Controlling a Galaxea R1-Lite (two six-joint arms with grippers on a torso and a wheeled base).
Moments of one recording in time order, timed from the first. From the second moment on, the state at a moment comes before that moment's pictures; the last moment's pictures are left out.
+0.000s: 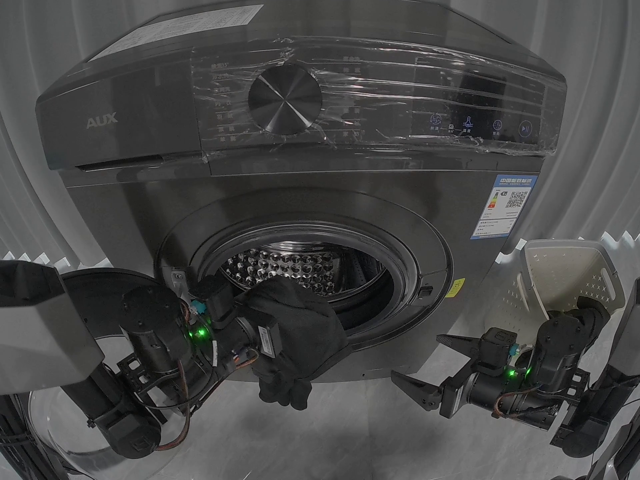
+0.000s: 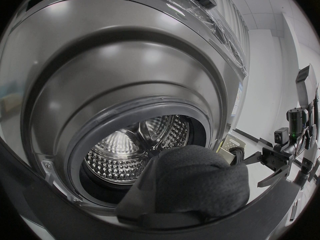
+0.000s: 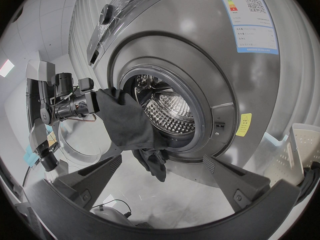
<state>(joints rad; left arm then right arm) -0.64 1.95 -0.40 -1.55 0.14 -0.05 0.68 1.89 -0.14 -1.52 0.02 0.12</state>
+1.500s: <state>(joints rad) -0.53 2.56 -1.35 -1.39 0.20 -0.13 0.70 1.89 -0.14 -1.52 0.02 0.12</state>
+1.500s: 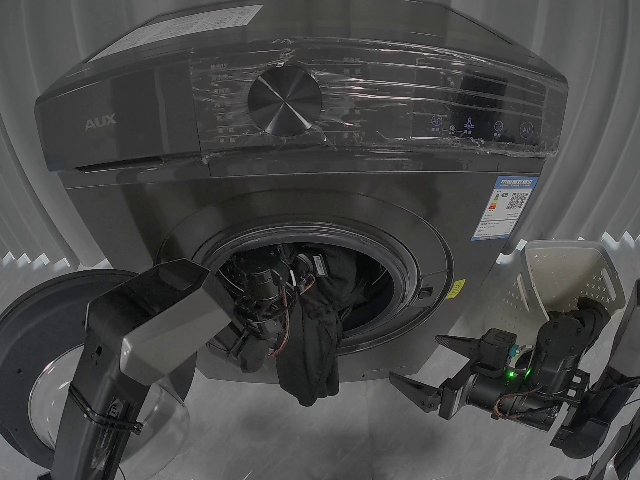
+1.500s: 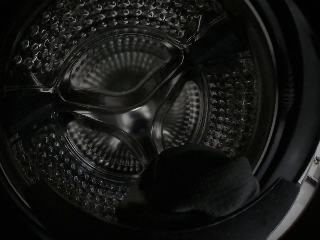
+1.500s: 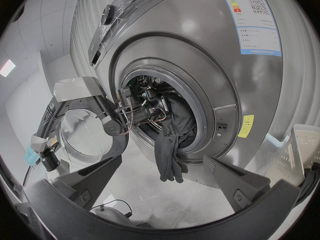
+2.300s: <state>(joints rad) -0.49 2.67 -1.59 -1.26 0.23 -0.14 0.70 1.90 -0.14 -1.52 0.02 0.12</state>
